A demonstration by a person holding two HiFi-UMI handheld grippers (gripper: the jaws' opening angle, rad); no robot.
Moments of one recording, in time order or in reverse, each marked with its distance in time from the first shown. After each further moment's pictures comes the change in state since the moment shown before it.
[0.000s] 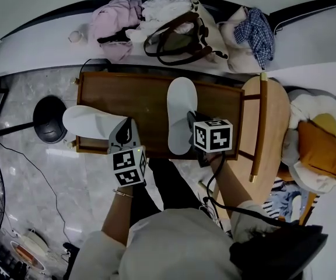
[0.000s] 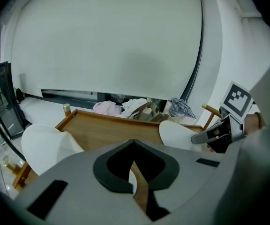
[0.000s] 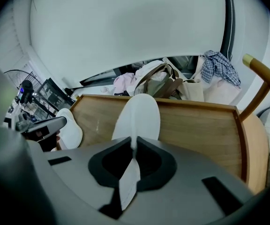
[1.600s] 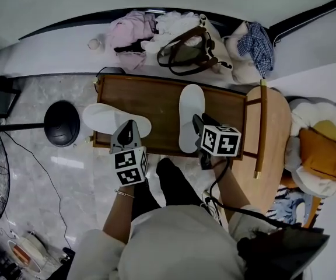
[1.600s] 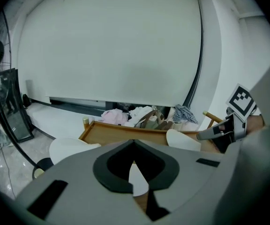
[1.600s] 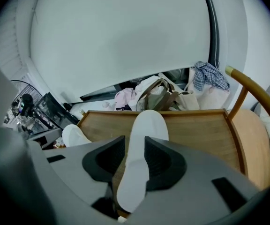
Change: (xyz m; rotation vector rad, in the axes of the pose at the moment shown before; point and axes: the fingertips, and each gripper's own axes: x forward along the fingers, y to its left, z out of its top) left arm -0.045 0.034 0.022 0.004 -0.064 0.045; right arm -0.036 0.025 0.017 0.091 -0.166 -0.017
